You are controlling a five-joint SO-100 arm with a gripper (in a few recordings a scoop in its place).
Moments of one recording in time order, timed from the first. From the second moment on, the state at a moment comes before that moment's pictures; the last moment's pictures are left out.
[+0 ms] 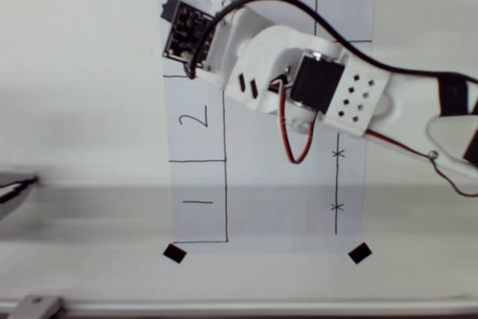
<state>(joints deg) 23.1 22.4 21.4 43.2 -0.4</state>
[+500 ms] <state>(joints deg) 22.3 22.7 22.7 43.2 1.1</state>
